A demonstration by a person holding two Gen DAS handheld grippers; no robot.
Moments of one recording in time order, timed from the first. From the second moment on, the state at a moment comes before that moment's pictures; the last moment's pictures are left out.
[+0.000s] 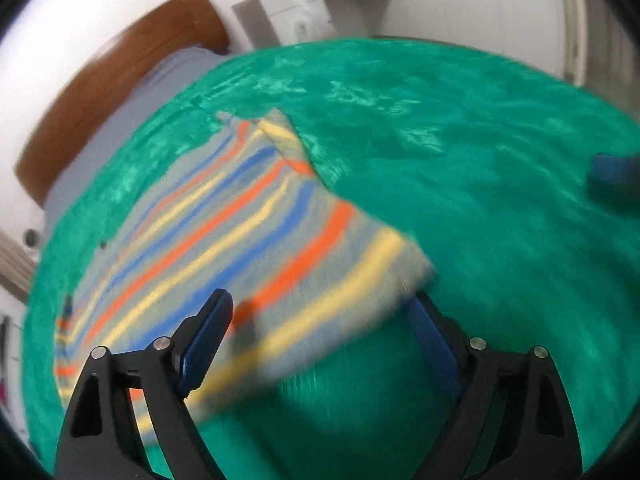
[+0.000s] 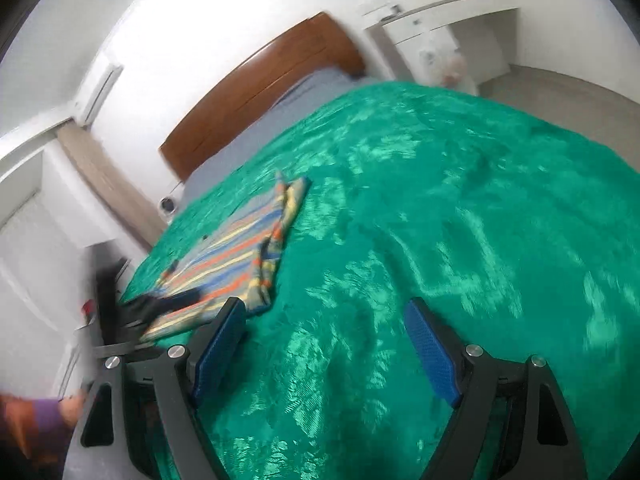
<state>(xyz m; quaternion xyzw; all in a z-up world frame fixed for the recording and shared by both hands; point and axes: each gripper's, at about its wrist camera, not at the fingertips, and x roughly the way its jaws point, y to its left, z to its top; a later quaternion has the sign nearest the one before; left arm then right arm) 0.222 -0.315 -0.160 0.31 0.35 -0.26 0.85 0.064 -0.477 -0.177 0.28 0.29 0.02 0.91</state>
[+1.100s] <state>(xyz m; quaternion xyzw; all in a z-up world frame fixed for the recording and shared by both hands) 0.266 -0.006 -0.111 -0.09 0.40 -0.11 0.90 0.448 -0.190 -0.118 0.21 0.46 0.27 0.82</state>
